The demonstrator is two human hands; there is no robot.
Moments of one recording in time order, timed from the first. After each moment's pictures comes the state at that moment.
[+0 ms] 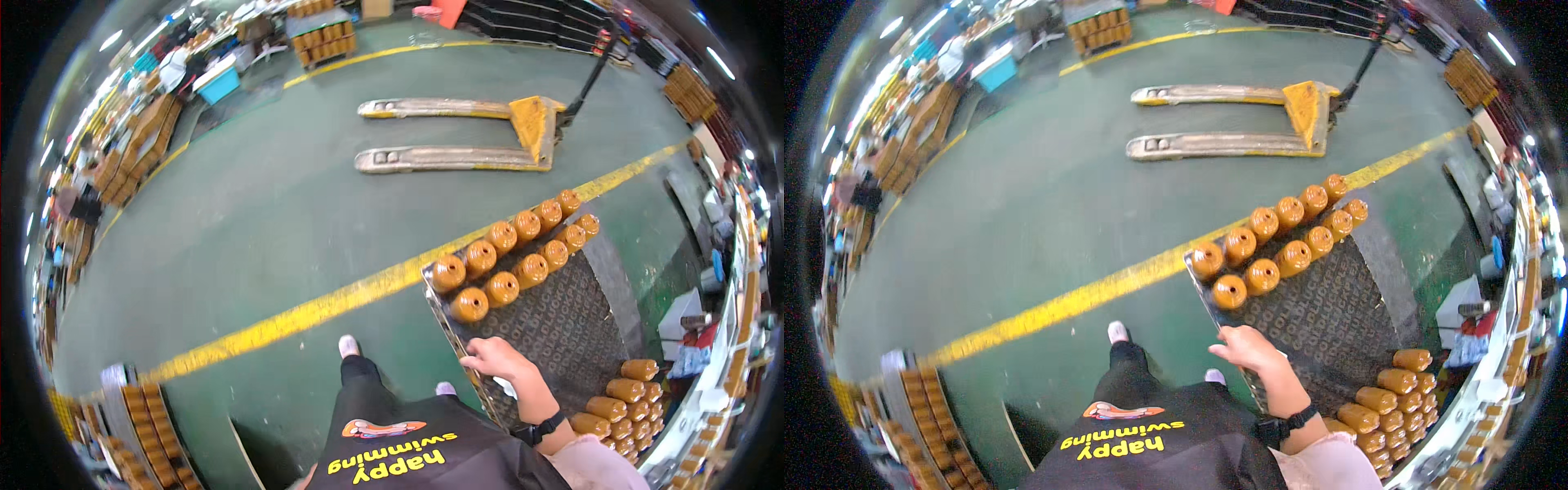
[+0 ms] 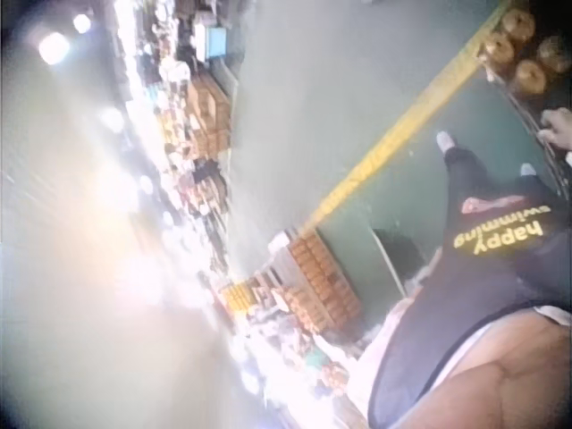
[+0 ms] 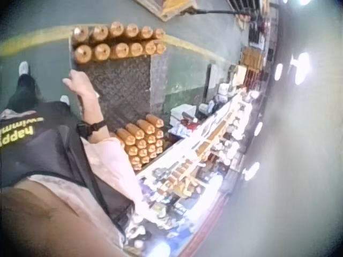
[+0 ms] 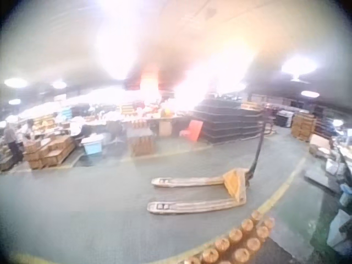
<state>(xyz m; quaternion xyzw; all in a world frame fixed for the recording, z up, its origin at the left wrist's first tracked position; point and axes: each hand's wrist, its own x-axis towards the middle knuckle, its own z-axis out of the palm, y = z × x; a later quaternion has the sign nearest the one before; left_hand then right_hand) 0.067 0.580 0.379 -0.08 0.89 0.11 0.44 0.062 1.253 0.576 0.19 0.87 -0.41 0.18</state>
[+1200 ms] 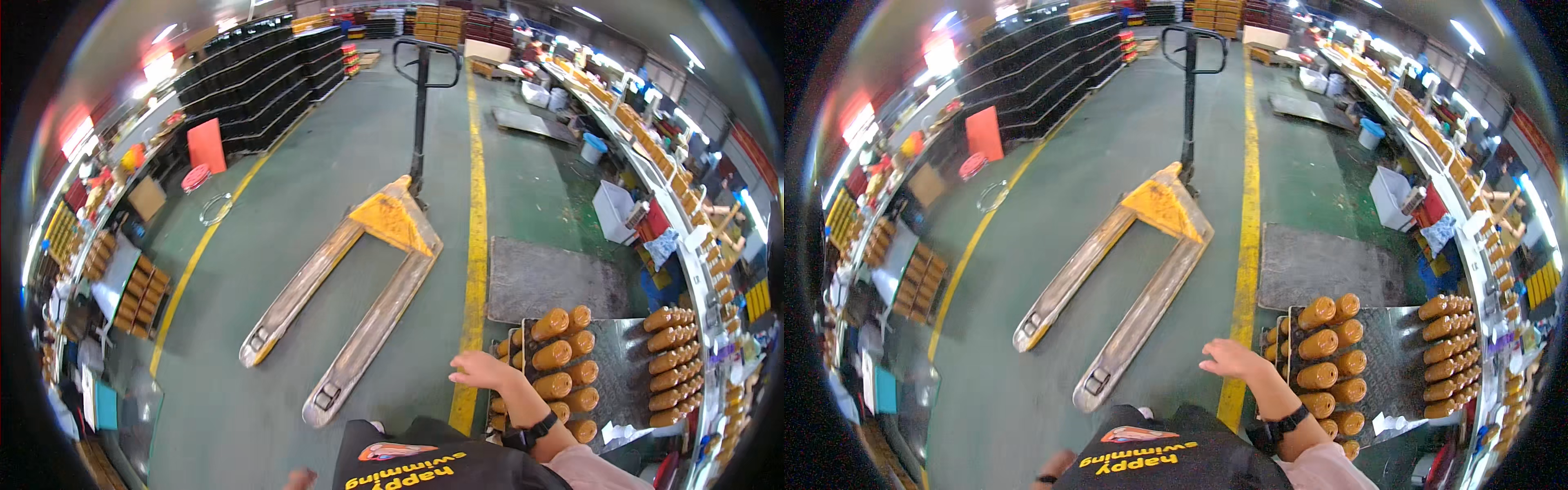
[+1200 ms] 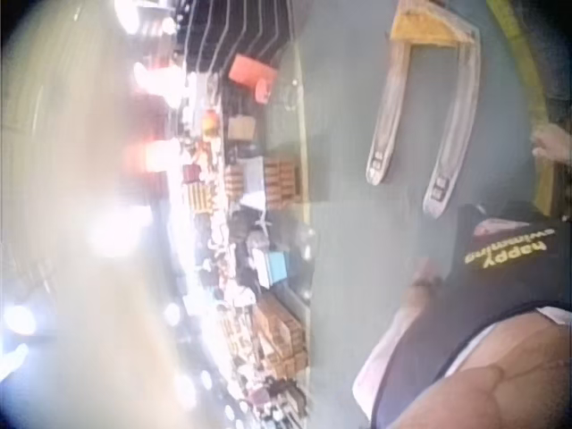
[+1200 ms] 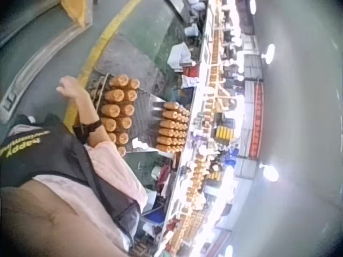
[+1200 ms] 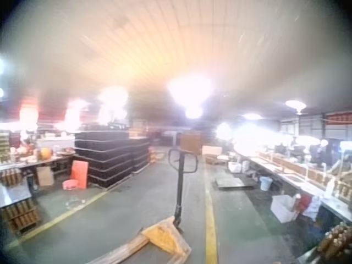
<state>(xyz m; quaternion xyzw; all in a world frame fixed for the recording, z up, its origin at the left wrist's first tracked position) -1.404 1.936 0.318 0.67 0.60 -0.21 0.39 -0.849 2.246 0.555 0.47 0.81 -0.34 0.00</state>
